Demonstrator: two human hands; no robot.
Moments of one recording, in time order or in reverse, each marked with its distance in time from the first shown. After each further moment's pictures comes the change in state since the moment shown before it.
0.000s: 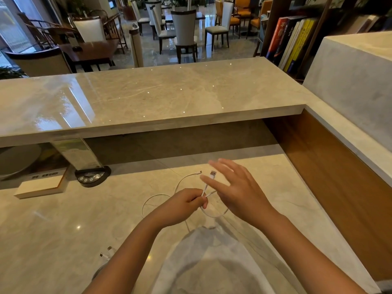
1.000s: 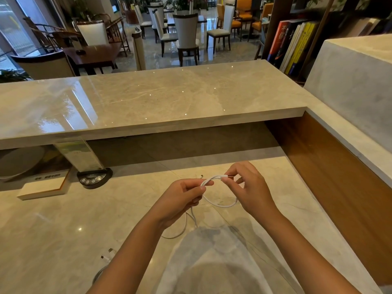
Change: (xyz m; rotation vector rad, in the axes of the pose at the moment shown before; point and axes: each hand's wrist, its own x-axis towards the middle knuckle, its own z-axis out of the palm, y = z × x) left_hand -0.003 0.016 -0.006 -0.642 0.144 -0.114; right_hand 0.009 0.001 -0.019 0.559 0.081 0.538
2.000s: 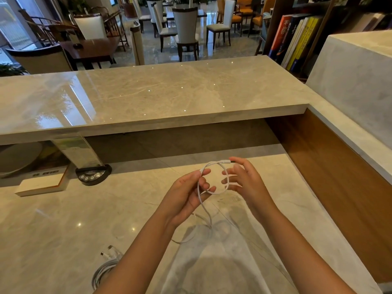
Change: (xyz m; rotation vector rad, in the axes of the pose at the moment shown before) left_hand 0.008 -0.004 0.013 -0.815 -0.011 -0.005; right_hand 0.005 -0.001 0.008 0.708 -0.059 0.451
